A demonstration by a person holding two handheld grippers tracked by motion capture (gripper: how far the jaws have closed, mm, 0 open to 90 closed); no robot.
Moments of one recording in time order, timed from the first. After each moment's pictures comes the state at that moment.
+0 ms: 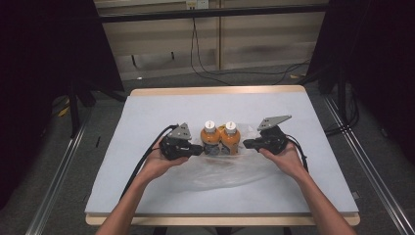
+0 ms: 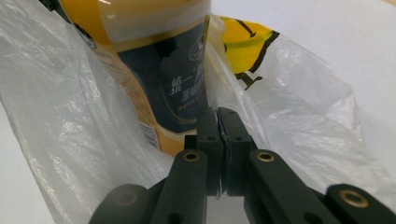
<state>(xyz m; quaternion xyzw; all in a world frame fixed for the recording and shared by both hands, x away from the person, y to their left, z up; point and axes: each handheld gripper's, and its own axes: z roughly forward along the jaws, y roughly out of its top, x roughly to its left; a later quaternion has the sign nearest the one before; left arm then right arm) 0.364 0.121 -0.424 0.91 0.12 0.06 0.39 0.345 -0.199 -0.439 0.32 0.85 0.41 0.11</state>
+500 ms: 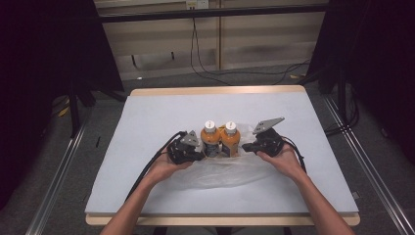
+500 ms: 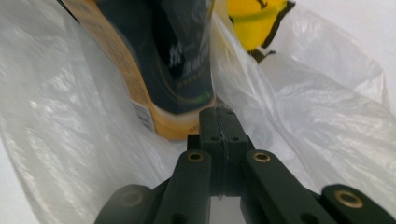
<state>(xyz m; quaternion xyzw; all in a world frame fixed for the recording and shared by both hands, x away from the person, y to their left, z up) 0.368 0.112 -0.457 0.94 0.11 0.06 0.32 0.348 -0.193 -0.452 0.31 0.87 0.37 0.10</state>
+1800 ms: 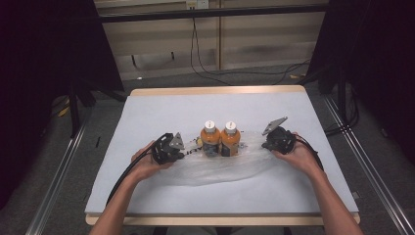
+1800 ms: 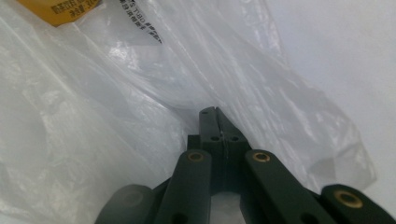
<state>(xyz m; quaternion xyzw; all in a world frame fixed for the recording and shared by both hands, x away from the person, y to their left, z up) 0.378 0.158 -0.461 0.96 0.11 0.13 0.23 0.363 -0.233 -0.466 0.33 0.90 0.23 0.16</state>
